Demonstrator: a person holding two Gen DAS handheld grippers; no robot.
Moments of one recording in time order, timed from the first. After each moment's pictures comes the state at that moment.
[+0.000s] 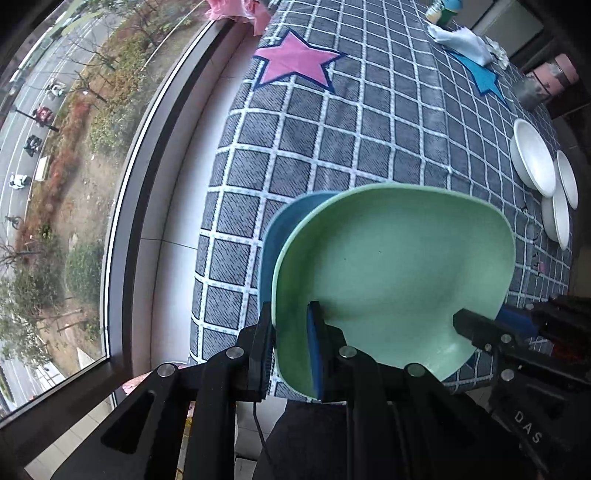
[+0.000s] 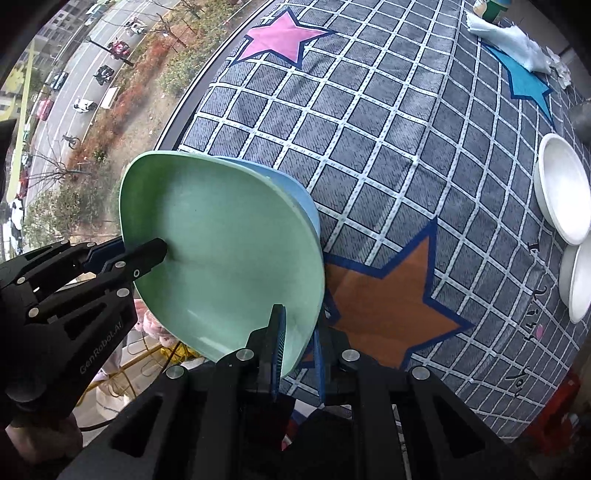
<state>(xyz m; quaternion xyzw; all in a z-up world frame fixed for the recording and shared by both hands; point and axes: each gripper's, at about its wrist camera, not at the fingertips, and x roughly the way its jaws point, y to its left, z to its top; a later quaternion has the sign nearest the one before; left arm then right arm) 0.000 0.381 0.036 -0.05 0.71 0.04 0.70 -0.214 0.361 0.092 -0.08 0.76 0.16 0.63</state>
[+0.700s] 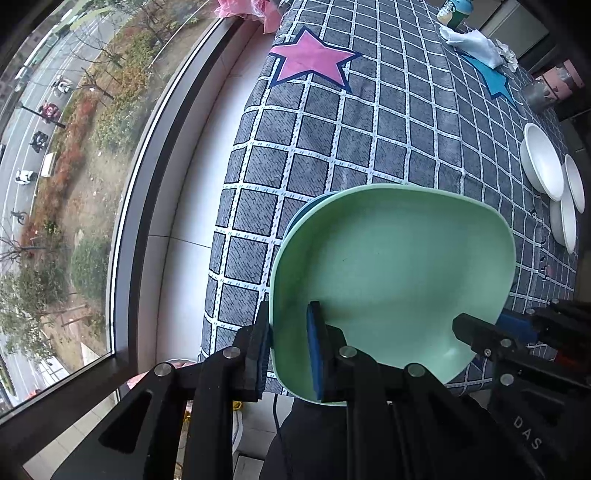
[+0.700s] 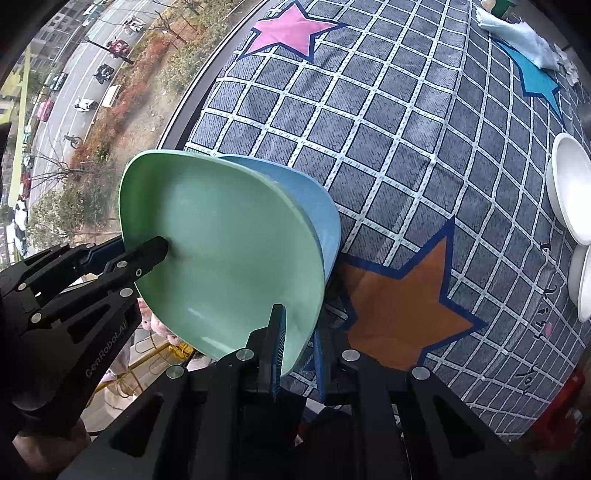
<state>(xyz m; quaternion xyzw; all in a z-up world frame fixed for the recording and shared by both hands) 0.001 0.389 0.029 -0.05 0.71 0.05 0.70 -0.207 0.373 0.085 -0.07 0.76 0.17 0.62</state>
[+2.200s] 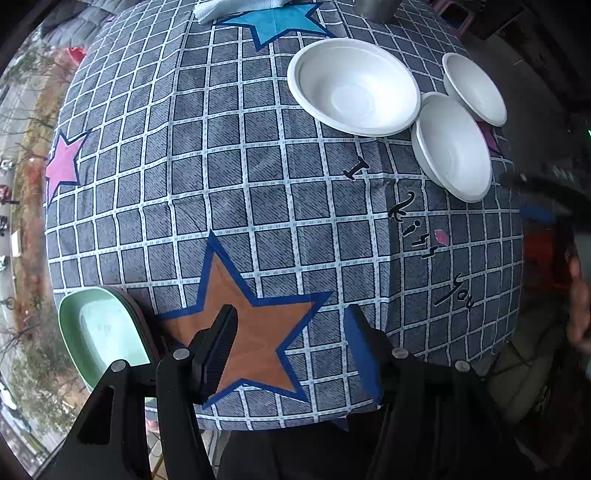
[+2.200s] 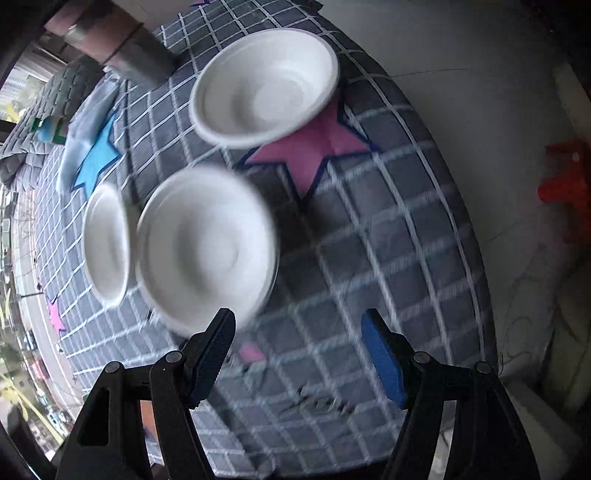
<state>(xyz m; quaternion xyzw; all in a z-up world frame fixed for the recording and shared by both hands) 0.063 0.104 0.040 0.04 0.72 -0.09 0.68 -0.158 -0.105 0.096 0.22 0.70 -0.14 0.67</state>
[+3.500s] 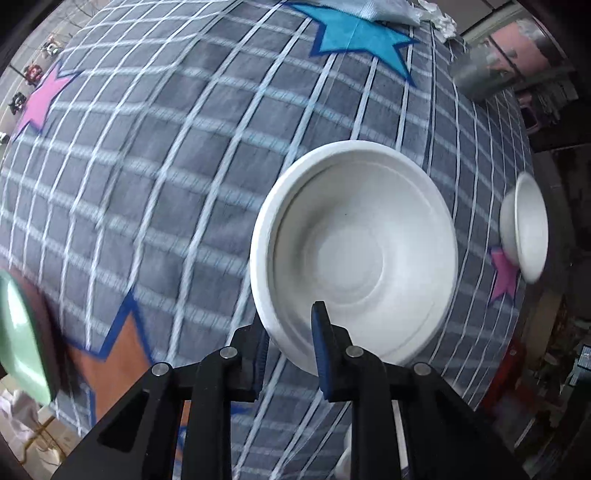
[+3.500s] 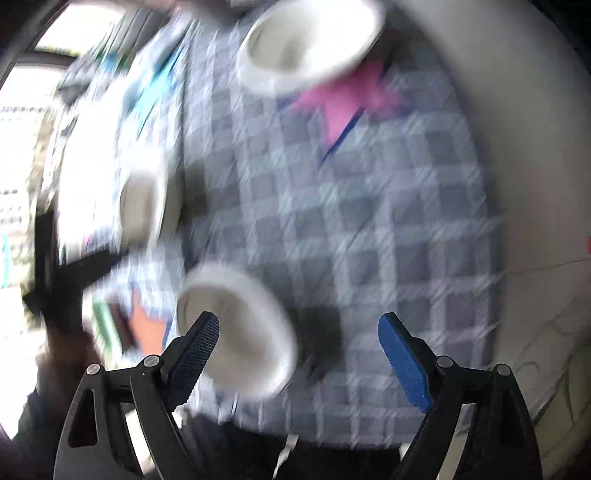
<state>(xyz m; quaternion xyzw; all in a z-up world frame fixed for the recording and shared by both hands) 0.136 0.076 -0.030 -0.16 0.71 0.02 0.68 -0.200 -0.122 0.120 0.21 0.71 0.01 0.67</state>
